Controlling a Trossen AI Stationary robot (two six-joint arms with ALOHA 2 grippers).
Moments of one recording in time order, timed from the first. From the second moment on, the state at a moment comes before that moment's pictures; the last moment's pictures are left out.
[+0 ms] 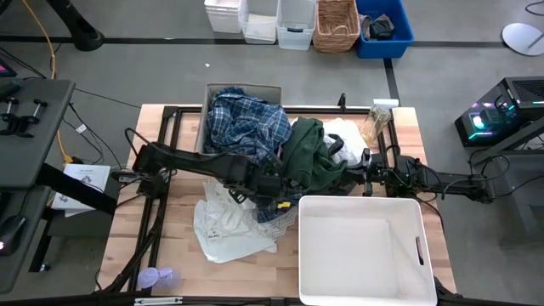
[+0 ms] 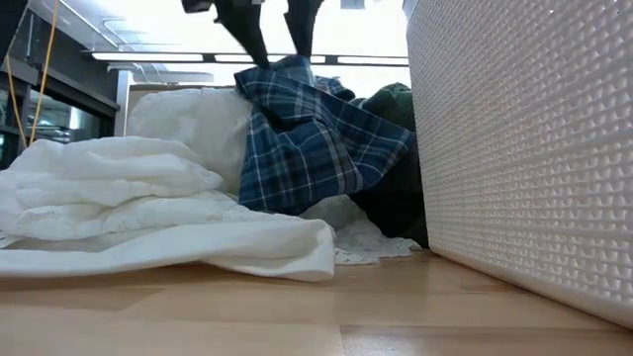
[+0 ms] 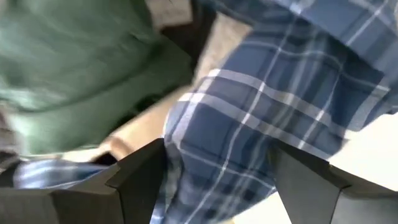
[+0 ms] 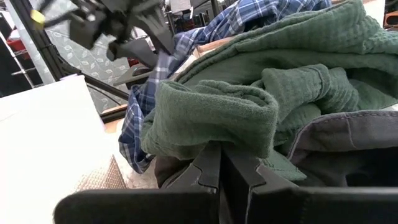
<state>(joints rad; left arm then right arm) -0.19 1.95 1.93 -1.37 -0.51 0.73 -0.10 0.06 0.02 -0.01 0.03 0.25</state>
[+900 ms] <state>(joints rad) -0.12 1.61 2.10 -1.01 -0.41 0.56 -0.10 0.06 0.02 -0.01 0.03 0.25</state>
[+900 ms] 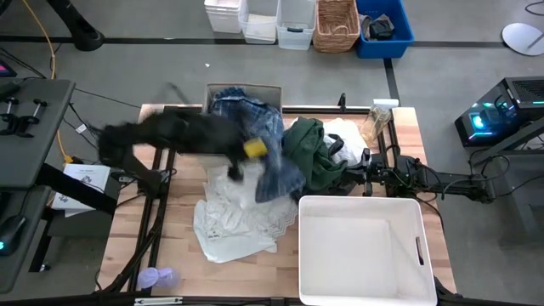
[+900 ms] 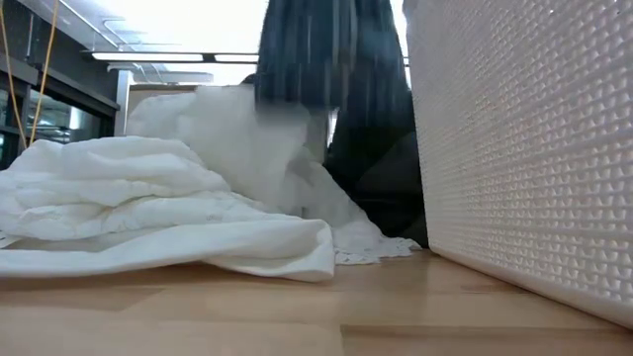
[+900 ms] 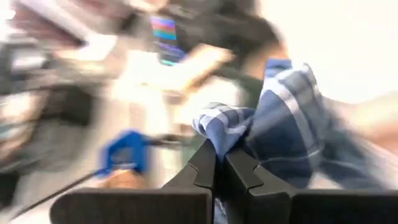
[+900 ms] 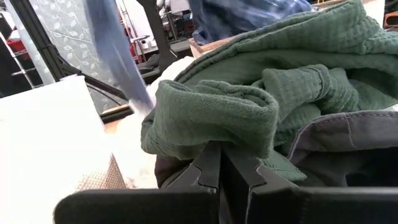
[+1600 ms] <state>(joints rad) 0.42 1.47 1.72 -1.07 -0.49 0.18 -0.10 0.06 0.02 -0.01 0.03 0.25</state>
